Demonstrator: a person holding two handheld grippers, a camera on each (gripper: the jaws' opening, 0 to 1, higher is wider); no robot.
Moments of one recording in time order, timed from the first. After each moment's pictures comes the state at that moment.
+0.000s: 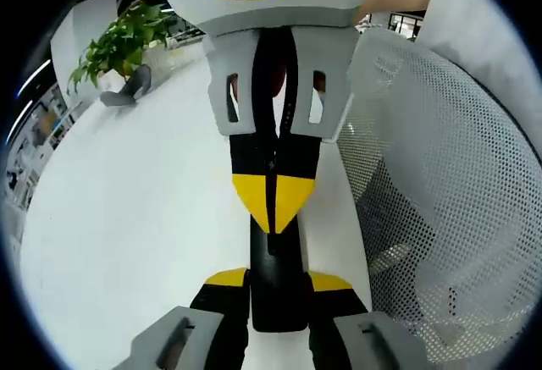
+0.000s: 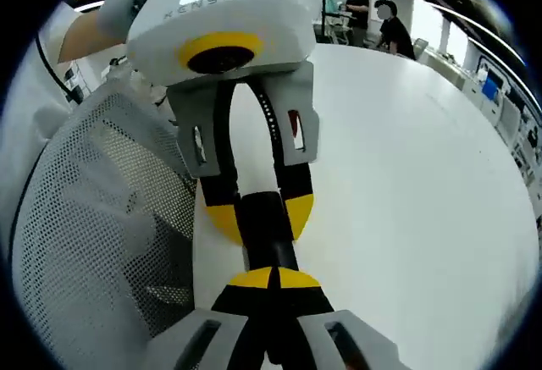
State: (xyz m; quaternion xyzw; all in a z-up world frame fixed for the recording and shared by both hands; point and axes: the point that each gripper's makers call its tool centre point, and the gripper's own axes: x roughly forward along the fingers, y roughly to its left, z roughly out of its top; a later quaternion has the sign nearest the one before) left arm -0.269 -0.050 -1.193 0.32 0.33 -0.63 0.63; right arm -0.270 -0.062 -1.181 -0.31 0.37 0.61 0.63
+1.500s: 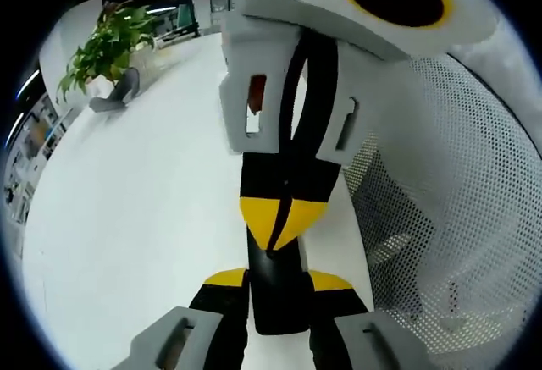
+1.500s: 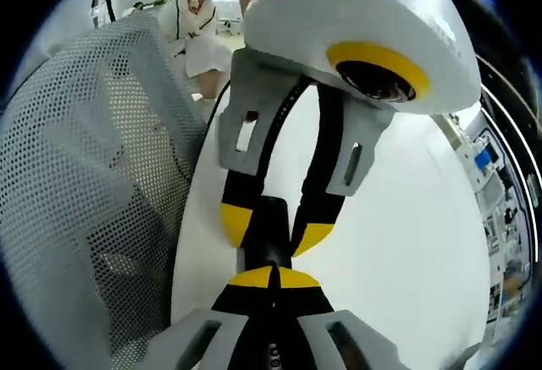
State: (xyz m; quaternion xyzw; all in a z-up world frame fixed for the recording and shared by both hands) left arm -0.270 -0.050 -1.194 0.34 0.33 -0.64 0.61; right arm -0.272 -0.049 -1.183 -0.44 0.25 0.59 0.64
